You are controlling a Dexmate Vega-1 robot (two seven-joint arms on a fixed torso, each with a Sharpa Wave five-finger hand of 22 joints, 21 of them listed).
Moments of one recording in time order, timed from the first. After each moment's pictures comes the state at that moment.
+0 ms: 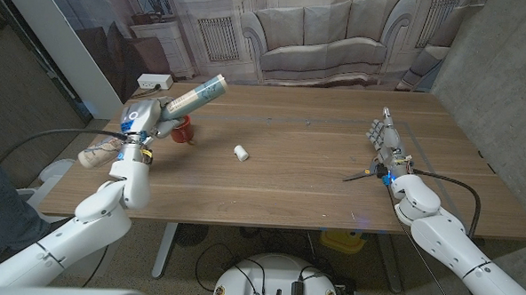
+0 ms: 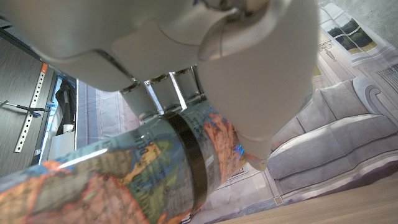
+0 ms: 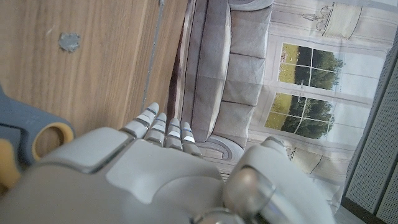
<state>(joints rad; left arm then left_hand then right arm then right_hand) 1.30 0.87 0.19 -1.99 0.57 0.44 0.66 1.26 0.16 -0.07 -0.04 0.24 0.79 -0.05 0.25 0.20 0.83 -0.15 0.21 0.21 0.82 -0.10 0.22 0.20 0.81 -0.09 0.37 0.18 -1.21 -0.63 -0.21 -1.76 0.68 0.16 -0.29 0.28 0.01 -0.02 0.00 0.23 0.09 0.10 0.19 0.18 0.10 0.09 0.21 0.18 0.10 0.07 0.19 0.18 0.17 -0.02 0.20 0.18</state>
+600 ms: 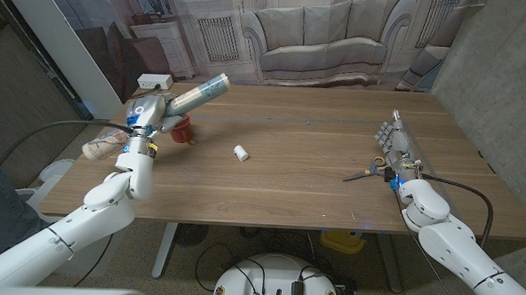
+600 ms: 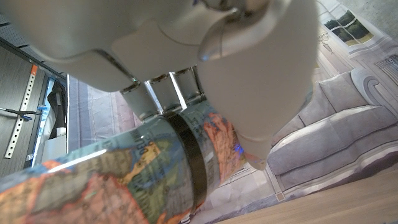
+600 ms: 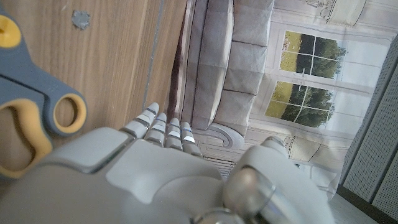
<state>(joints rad) 1.18 0.89 0.28 -1.92 0.56 0.44 0.65 1.26 0.16 -0.06 -0.04 0.24 0.81 -0.05 0.25 0.20 0.83 -0.16 0.21 0.21 0.83 -0.10 0.22 0.20 0.81 -0.09 0.37 0.18 -1.28 -0.64 -0.16 -1.82 0.68 0.17 -0.33 0.28 0.01 -0.02 0.00 0.23 0.09 0.10 0.19 0.18 0.10 0.09 0.21 0.18 0.10 0.07 0.19 0.18 0.17 -0.02 0.20 0.18</state>
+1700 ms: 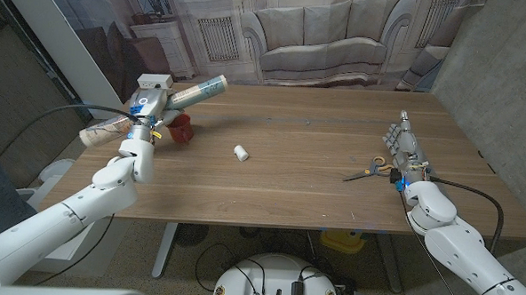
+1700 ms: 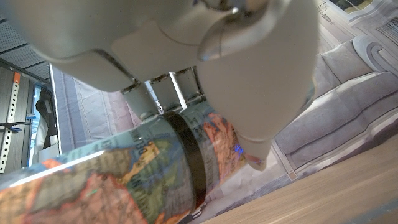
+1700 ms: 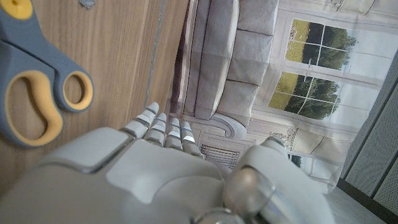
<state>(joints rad) 0.97 0.92 0.43 -1.75 0.58 0.45 0.61 1.27 0.16 -0.06 -0.03 0.23 0.82 -0.06 0.25 0.20 0.85 -0.16 0.20 0.22 0.85 -0.10 0.22 0.20 0.81 -0.09 0.37 0.18 -1.33 -0.64 -0.11 -1.87 0.68 0.13 -0.38 0.28 0.01 -0.03 0.00 0.23 0.09 0.10 0.19 0.18 0.10 0.09 0.21 0.18 0.10 0.07 0.19 0.18 0.17 -0.02 0.20 0.18</state>
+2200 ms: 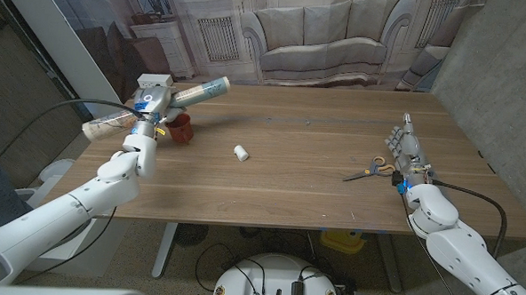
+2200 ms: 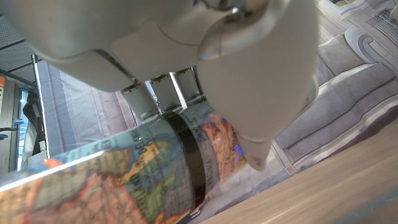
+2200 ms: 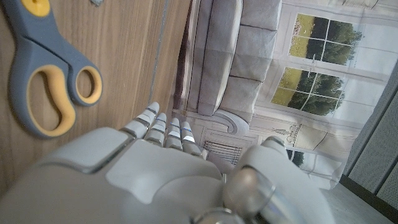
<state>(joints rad) 0.89 0.91 0.50 -1.67 0.60 0.42 0.60 1.27 0.16 -0.06 -0.03 0.23 0.82 -0.06 0.25 0.20 0.85 -0.17 0.20 0.22 0.85 -0.10 0.21 0.20 0.81 -0.09 0.36 0.18 -1.36 -0.63 -0.10 -1.89 0.67 0.13 -0.40 0.28 0.01 -0.03 0.00 0.23 0.09 0.10 0.19 0.18 0.10 0.09 0.21 0.18 0.10 0.07 0.19 0.18 0.17 -0.03 0.20 0.18</state>
